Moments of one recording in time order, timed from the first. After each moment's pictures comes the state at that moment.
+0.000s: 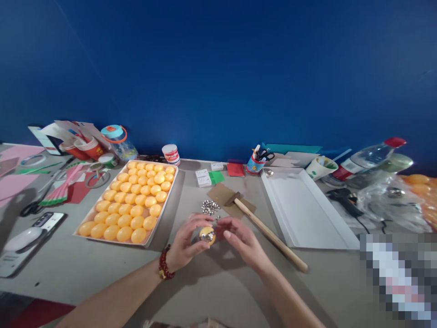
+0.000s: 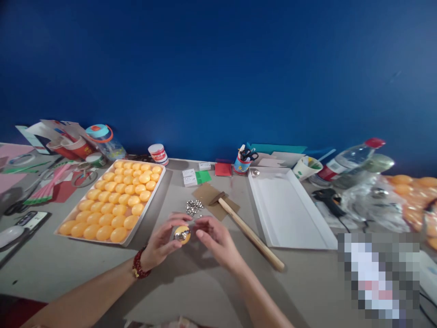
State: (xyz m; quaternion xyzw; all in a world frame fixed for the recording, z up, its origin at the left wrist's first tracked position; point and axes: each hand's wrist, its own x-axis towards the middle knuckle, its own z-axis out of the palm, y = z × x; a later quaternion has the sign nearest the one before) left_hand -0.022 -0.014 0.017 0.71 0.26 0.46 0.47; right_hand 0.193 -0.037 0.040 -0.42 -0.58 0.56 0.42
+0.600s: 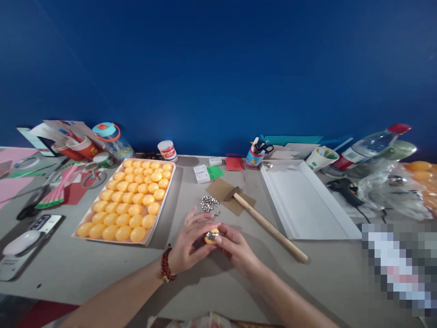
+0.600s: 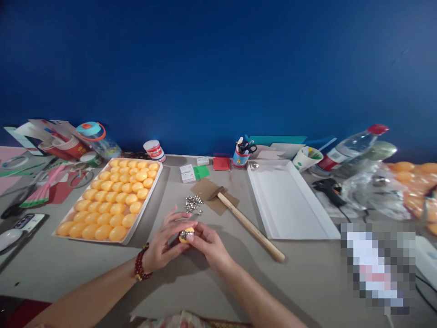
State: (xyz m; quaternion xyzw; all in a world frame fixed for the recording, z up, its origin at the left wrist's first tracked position) left_hand -0.020 -0.019 0.023 0.84 0.27 0.37 0.30; right_hand 0.161 -0.055 0.028 -0.34 -0.33 0.75 0.46
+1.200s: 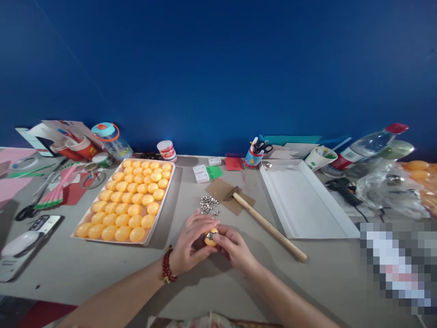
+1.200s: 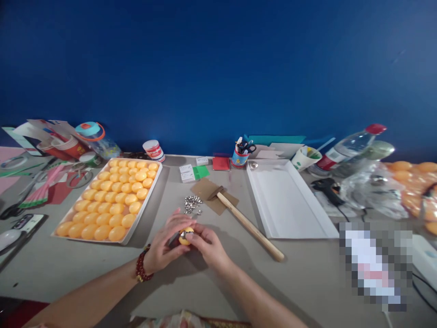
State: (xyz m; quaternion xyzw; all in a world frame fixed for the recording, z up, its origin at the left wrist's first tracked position) left_hand -0.017 -0.022 0.014 0.82 0.25 0.41 0.33; right_hand 0.155 -0.056 0.023 -0.37 -0.32 0.74 0.47
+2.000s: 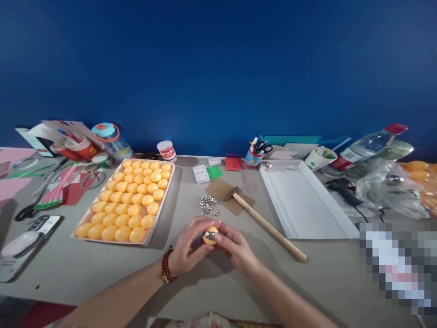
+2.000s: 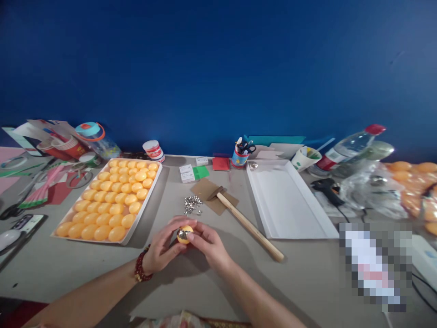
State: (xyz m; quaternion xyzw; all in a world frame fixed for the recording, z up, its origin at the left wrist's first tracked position) left_hand -0.016 -0.025 0.018 0.76 0.23 0.43 0.43; right_hand 0.162 -0.055 0.026 -0.35 -0.34 0.74 0.47
